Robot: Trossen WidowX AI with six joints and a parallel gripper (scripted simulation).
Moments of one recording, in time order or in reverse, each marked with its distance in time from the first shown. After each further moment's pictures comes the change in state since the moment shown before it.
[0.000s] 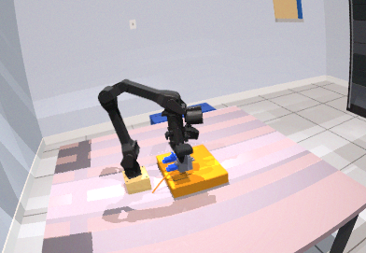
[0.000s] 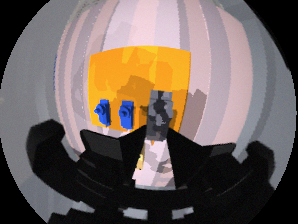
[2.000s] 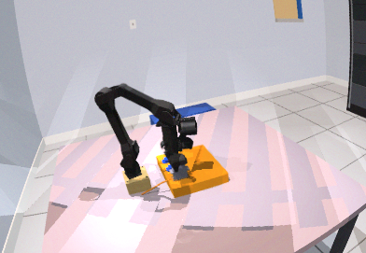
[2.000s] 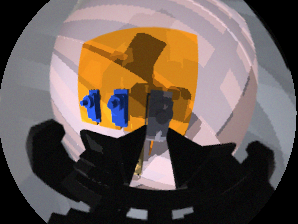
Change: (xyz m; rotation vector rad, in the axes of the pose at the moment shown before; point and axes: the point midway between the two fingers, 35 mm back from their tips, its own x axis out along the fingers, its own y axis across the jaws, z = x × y) arm 0.036 -0.001 -0.027 0.000 0.001 -0.004
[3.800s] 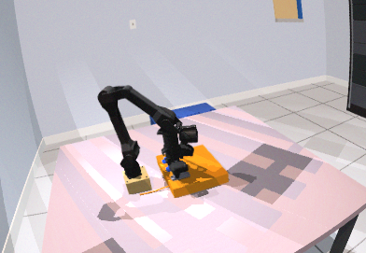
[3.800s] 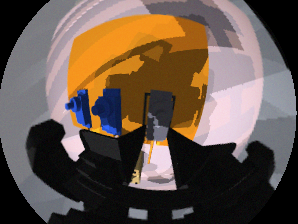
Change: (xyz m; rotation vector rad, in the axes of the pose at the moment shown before) arm 0.033 0.000 0.000 0.001 0.001 0.000
